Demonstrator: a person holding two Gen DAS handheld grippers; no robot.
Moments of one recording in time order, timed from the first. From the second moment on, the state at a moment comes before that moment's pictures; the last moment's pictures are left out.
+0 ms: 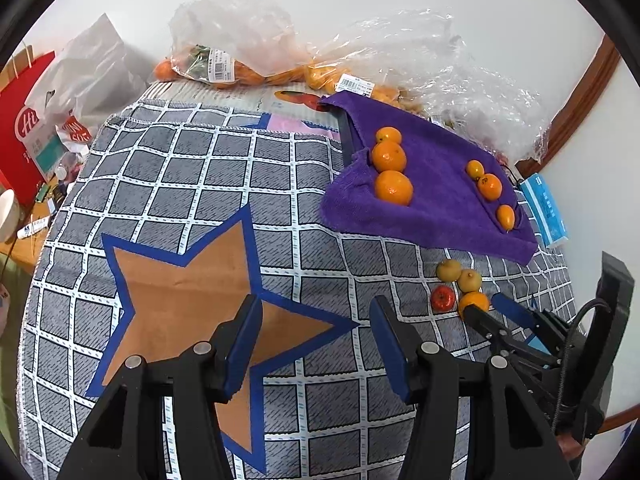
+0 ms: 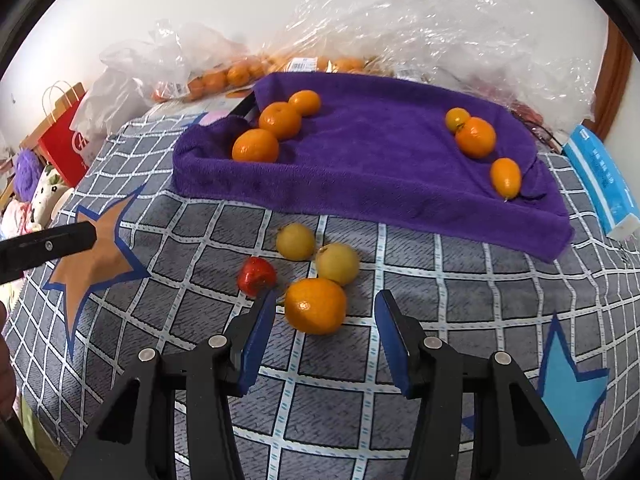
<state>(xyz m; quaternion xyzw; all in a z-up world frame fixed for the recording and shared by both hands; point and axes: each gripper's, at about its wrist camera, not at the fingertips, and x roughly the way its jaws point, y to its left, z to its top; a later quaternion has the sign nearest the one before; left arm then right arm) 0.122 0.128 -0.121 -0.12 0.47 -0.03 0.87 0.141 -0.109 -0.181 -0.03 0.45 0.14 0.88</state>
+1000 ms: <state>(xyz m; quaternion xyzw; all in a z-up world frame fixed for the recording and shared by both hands) 0.137 0.032 -0.111 -0.07 0.49 -0.10 0.87 0.123 -0.203 -0.127 -0.02 0.39 0.07 0.92</state>
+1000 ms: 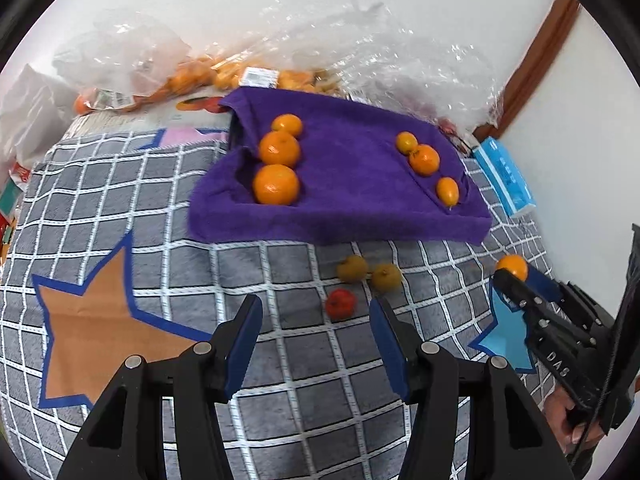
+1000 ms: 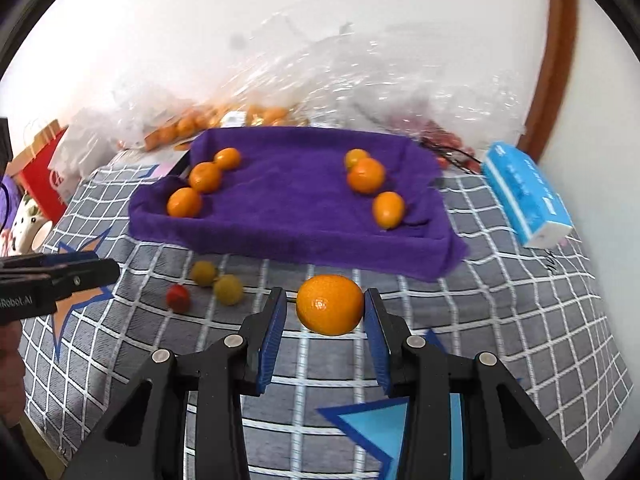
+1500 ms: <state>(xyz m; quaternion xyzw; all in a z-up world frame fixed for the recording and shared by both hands) 0.152 -0.001 -0.142 -0.05 0.52 -0.11 0.85 0.126 -0.230 -0.142 -0.01 0.41 0.05 0.91</state>
